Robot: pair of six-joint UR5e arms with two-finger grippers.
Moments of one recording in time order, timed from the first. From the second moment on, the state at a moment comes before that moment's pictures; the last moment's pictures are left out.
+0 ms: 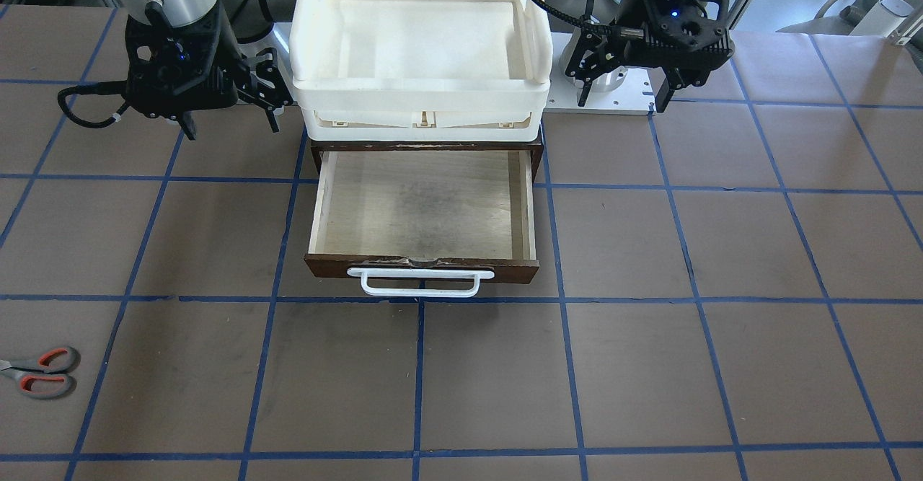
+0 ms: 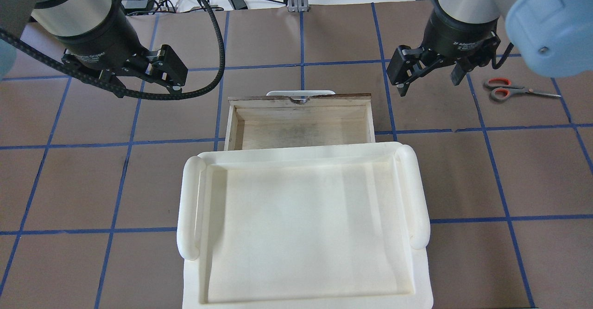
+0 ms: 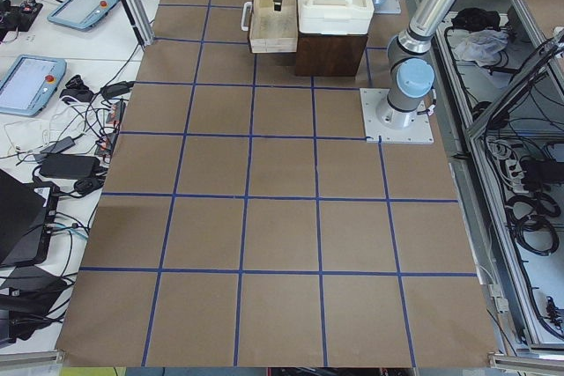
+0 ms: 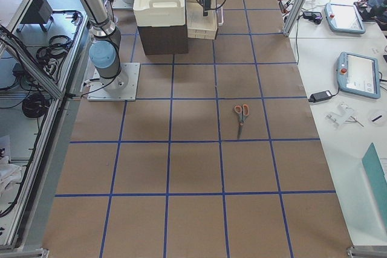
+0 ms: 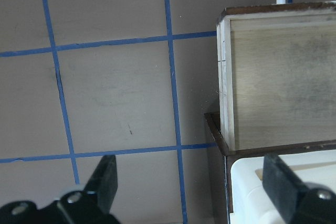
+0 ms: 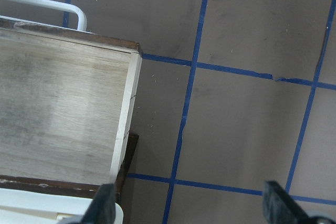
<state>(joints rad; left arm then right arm) -1.61 -1.48 -1.55 -1.64 1.59 0.04 1.63 -1.60 1.58 -1.55 -1.59 -0.11</state>
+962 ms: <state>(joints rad) -1.61 -1.48 -1.55 -1.64 1.59 0.04 1.63 -1.59 1.58 -1.56 -1.60 -0.13</state>
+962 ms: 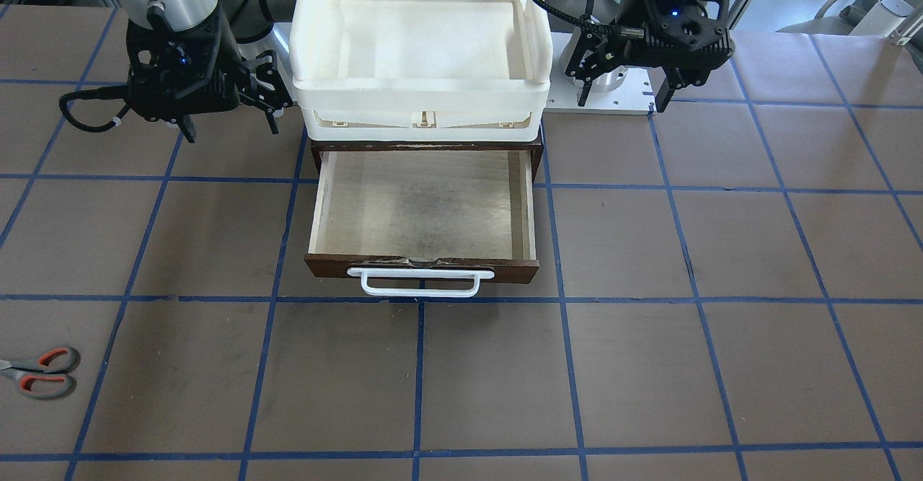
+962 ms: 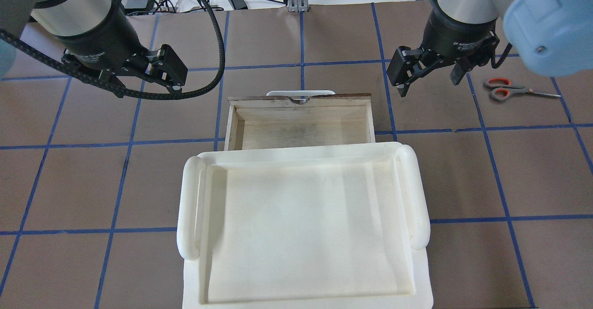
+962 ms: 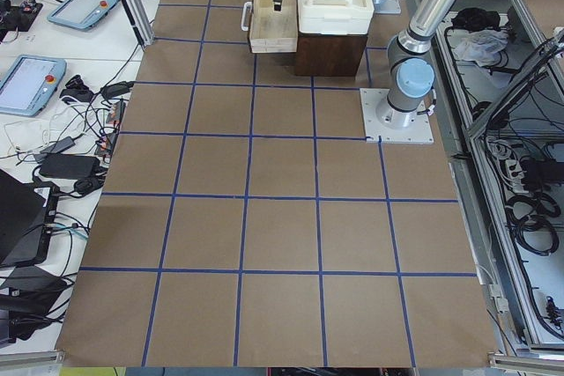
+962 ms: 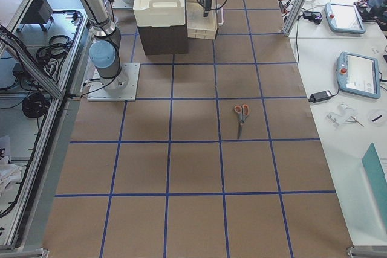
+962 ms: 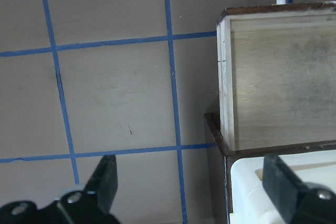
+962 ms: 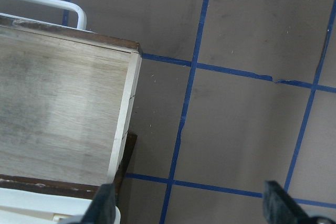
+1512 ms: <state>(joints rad) -1.61 -1.48 -1.55 -1.64 1.59 0.04 1.63 -1.58 1.58 -1.57 -1.67 -0.16</state>
